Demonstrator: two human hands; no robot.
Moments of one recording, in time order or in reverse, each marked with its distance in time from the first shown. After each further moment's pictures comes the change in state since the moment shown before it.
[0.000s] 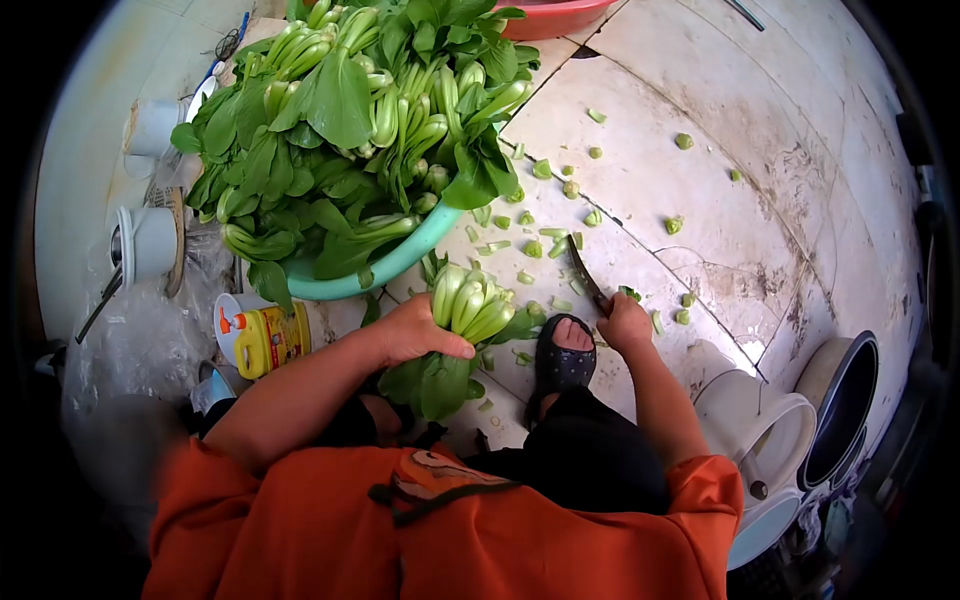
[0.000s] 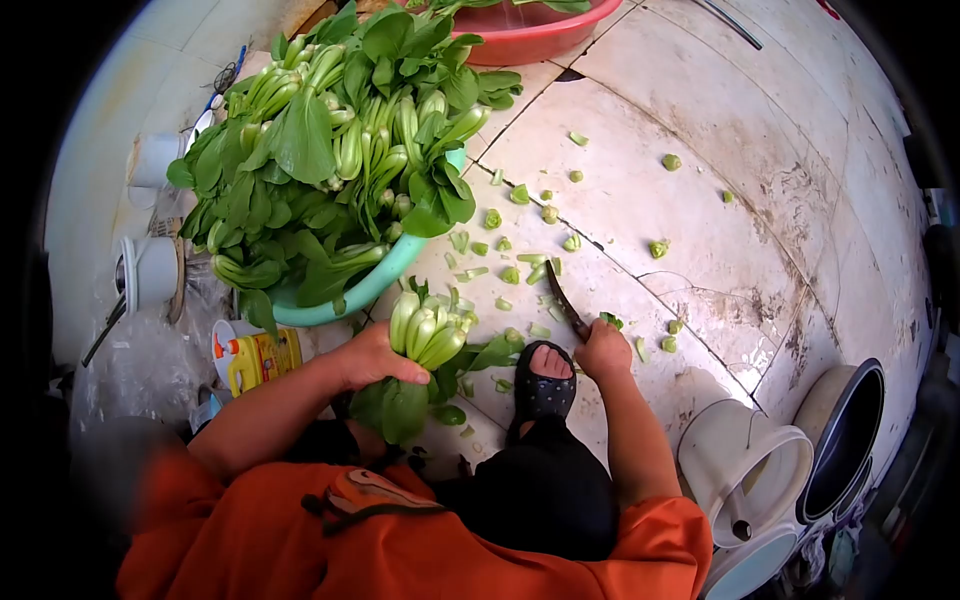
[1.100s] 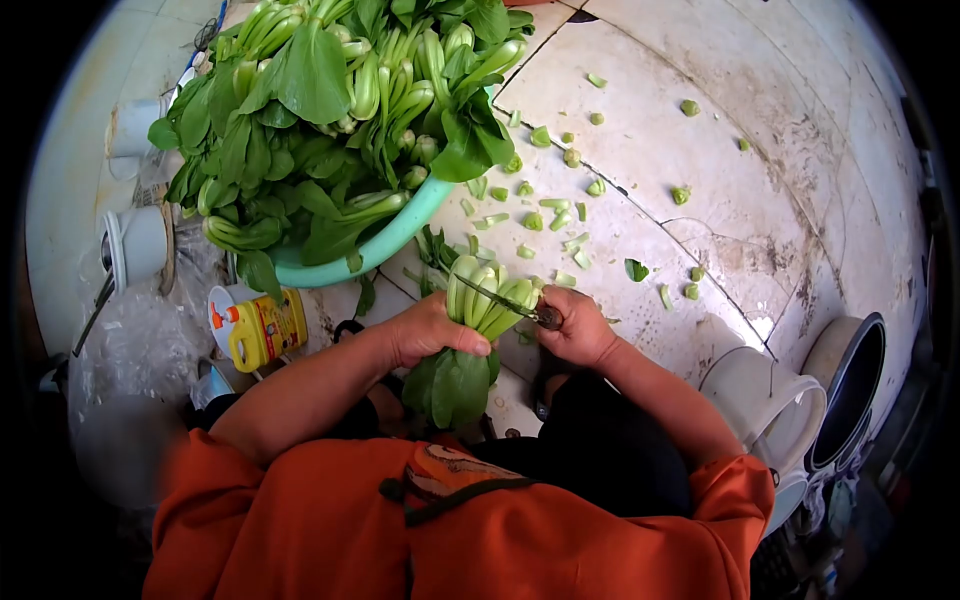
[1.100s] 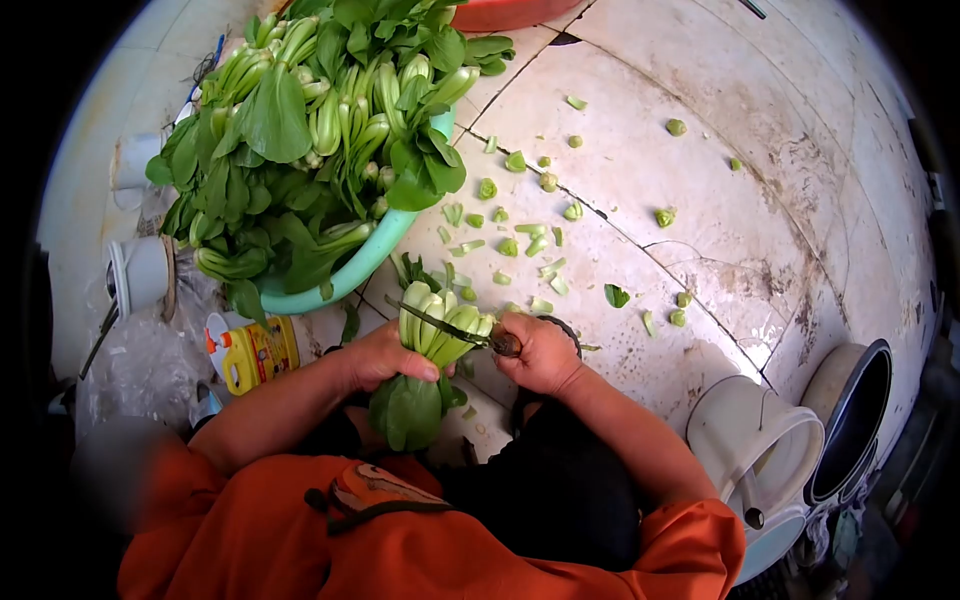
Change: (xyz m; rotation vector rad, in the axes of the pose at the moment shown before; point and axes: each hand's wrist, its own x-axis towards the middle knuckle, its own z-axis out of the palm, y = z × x) left_hand 0.014 -0.017 0.017 -0.245 -0.159 -0.099; right_hand -0.065 -0.094 -0.029 0.519 -0.143 -0.687
